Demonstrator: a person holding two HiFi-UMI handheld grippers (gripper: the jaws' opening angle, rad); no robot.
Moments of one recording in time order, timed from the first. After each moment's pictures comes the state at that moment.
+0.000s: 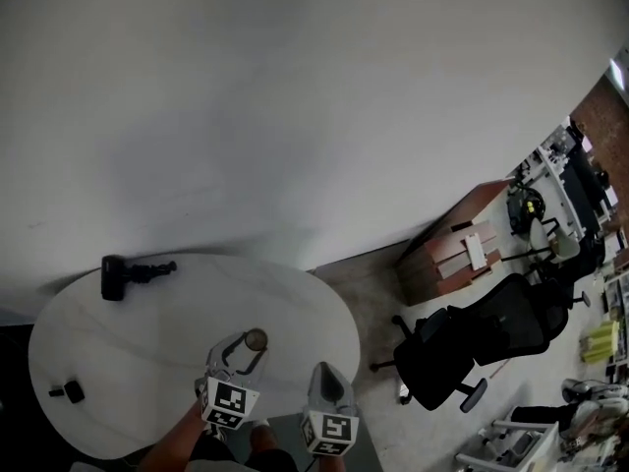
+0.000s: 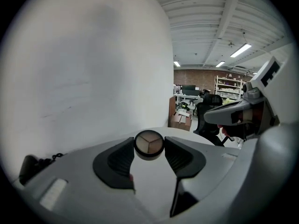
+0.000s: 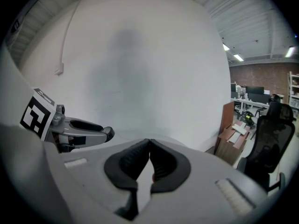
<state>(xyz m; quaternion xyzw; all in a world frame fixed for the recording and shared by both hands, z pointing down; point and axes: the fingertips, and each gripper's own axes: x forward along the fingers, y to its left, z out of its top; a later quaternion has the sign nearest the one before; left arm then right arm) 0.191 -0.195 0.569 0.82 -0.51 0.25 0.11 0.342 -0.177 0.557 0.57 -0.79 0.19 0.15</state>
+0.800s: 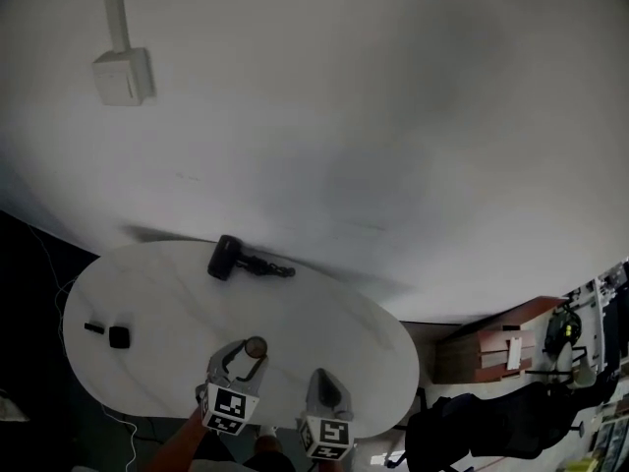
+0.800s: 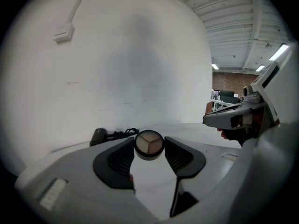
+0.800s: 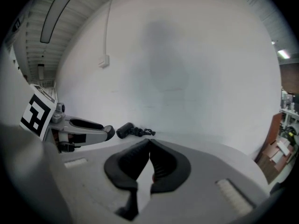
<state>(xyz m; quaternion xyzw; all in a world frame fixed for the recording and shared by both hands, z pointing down) -0.032 -0.082 0.536 0.68 -0.69 0.21 0.16 0.110 -0.130 0.532 0.37 -0.90 0.14 0.18</state>
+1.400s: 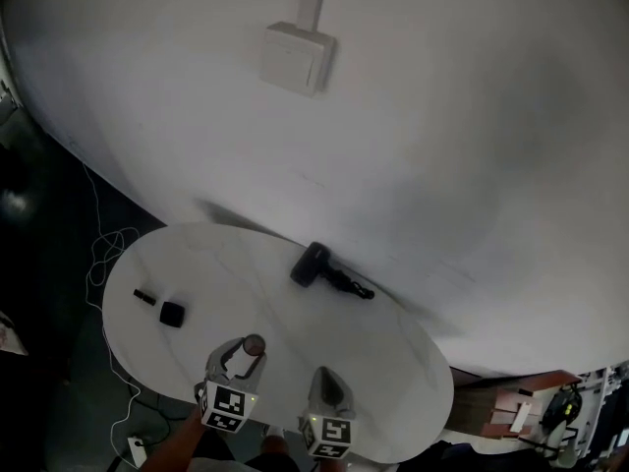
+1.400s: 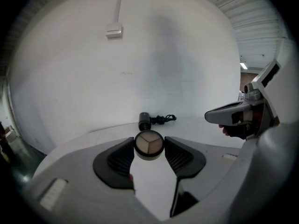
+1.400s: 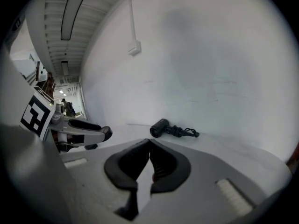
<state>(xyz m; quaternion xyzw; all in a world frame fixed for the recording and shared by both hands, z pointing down) -0.166 0.036 0.555 0.55 -0.78 0.19 0.21 -0.041 -0.063 0.543 0.23 -0.94 0.12 0.21</state>
